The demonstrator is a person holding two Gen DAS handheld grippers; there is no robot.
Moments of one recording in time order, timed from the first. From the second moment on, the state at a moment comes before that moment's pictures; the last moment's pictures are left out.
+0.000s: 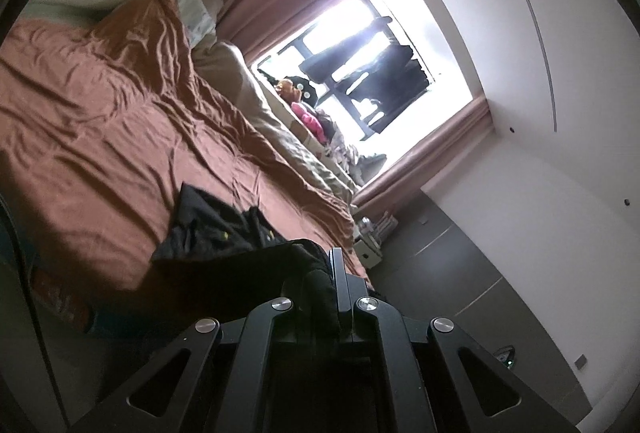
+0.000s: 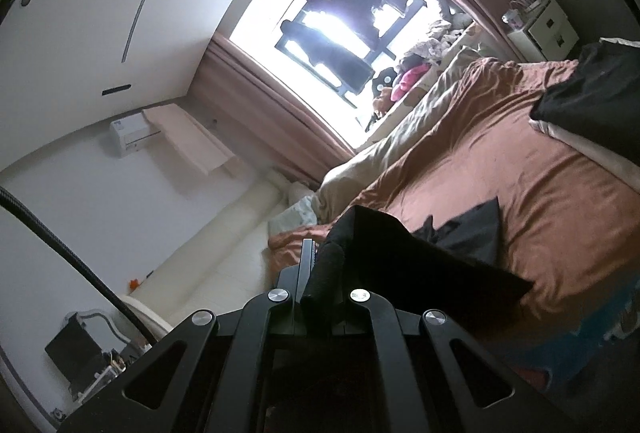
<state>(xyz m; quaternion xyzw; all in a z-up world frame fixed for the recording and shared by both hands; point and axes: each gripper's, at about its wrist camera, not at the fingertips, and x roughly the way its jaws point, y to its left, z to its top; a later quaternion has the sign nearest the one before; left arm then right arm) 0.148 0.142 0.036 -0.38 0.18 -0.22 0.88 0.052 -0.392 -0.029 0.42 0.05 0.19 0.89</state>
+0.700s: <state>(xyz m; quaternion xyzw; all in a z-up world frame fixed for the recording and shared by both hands) 0.388 0.120 0.071 -0.32 0.22 -0.19 0.90 0.266 -0.406 0.015 0.40 0.08 0.13 0.91</state>
